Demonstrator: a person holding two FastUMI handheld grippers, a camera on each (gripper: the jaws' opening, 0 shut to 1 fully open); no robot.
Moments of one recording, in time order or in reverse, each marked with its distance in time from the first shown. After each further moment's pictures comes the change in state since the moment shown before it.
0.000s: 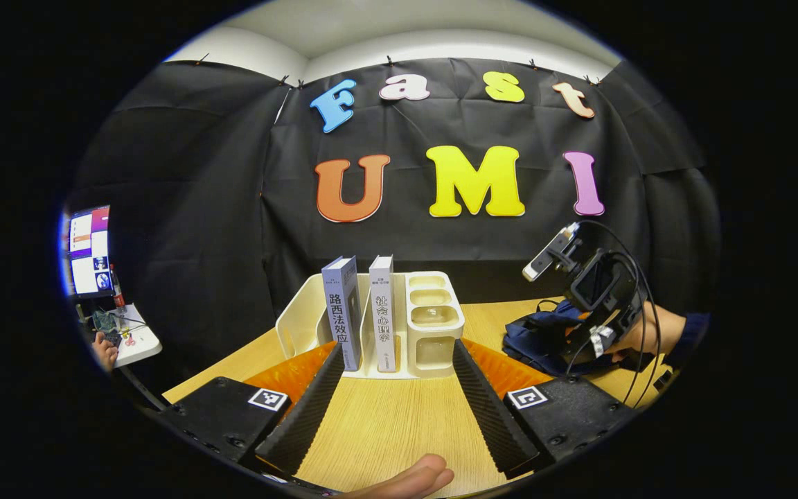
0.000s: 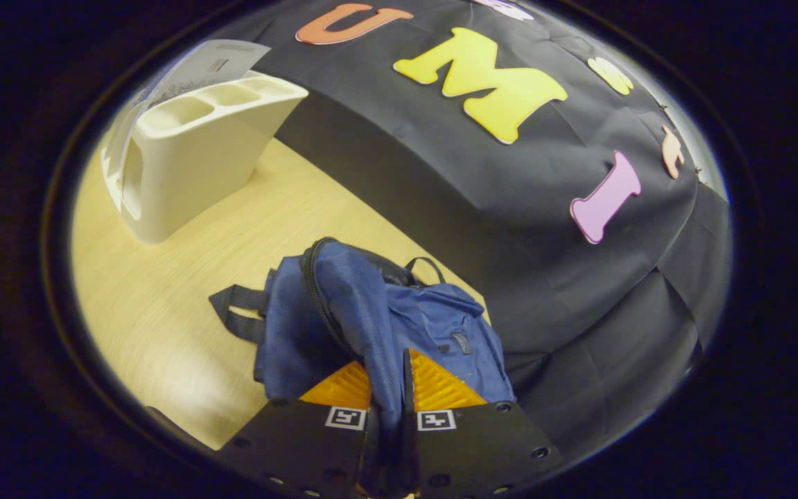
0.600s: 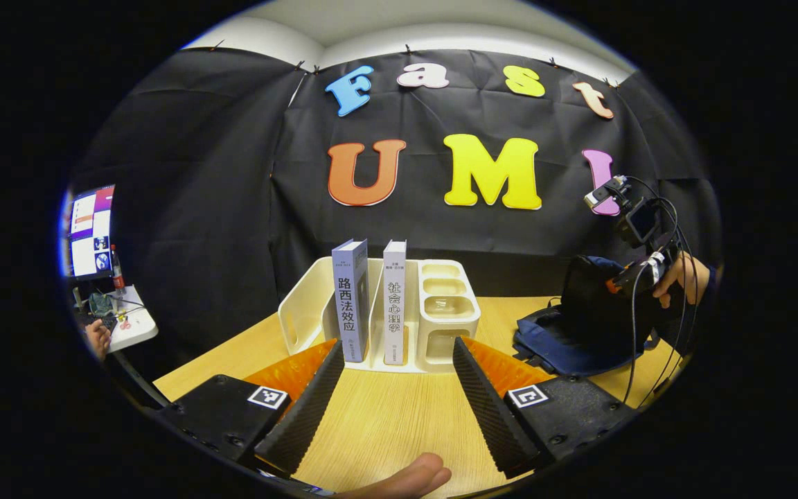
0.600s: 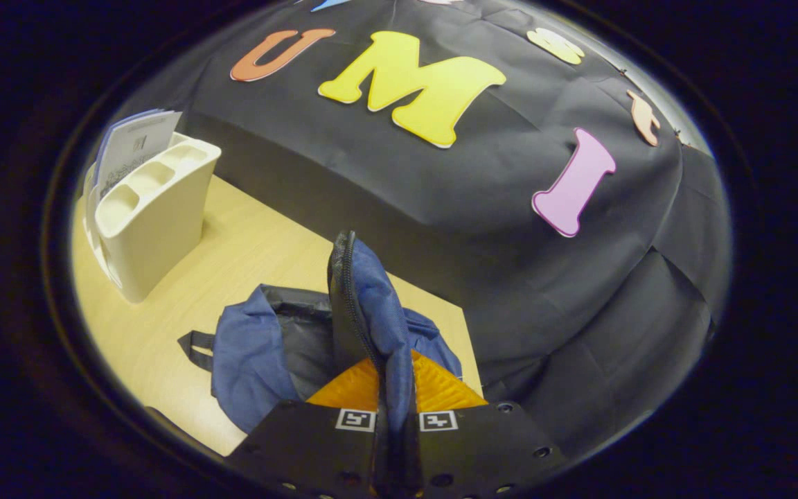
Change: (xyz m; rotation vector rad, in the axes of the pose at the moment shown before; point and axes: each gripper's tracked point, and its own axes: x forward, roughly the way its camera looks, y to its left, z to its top) left arm 0.020 0.019 -0.016 -0.061 0.045 0.034; right arm 0.014 -0.105 0.027 0.161 -0.038 0.050
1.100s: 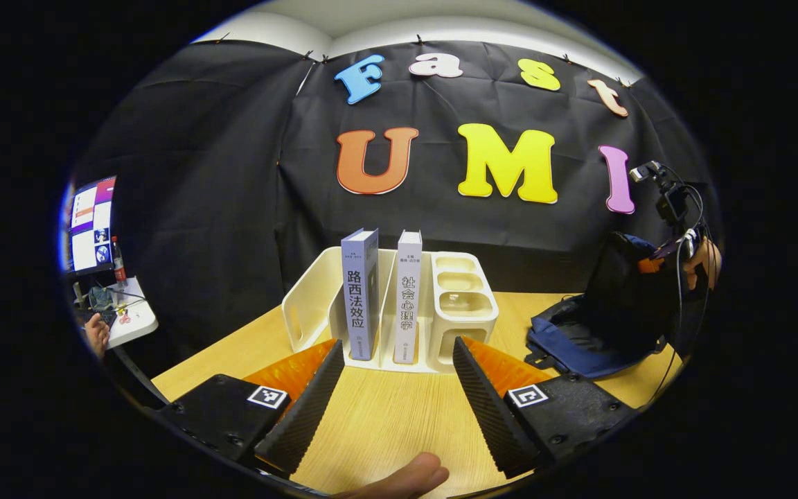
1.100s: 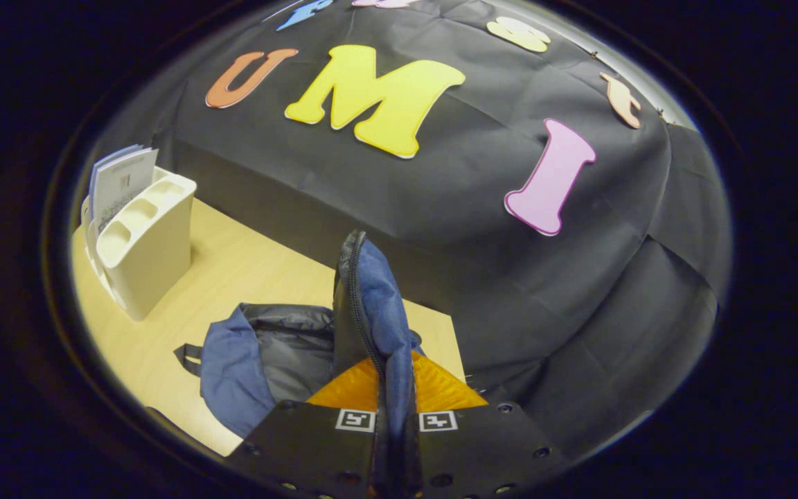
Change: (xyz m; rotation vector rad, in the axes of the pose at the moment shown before) left arm 0.029 0.012 0.003 -0.001 0.045 0.029; right arm -0.005 -0.057 0.014 0.090 -0.036 0.046
